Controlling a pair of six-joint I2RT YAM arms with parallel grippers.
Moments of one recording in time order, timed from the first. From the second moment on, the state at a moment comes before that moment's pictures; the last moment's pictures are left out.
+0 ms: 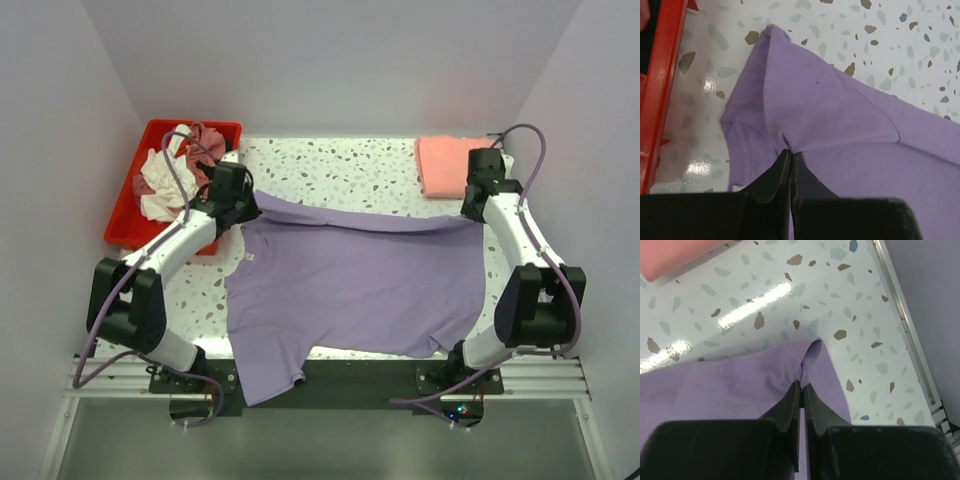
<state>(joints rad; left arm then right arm) -0.30 1.55 1.09 -0.29 -0.12 -0.54 -0.03 1.55 1.26 -0.69 0.44 0.29</state>
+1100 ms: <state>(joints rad) -0.44 1.34 0.95 -0.46 -0.25 -0.70 -0.04 1.56 1.21 -0.75 0.52 0.29</state>
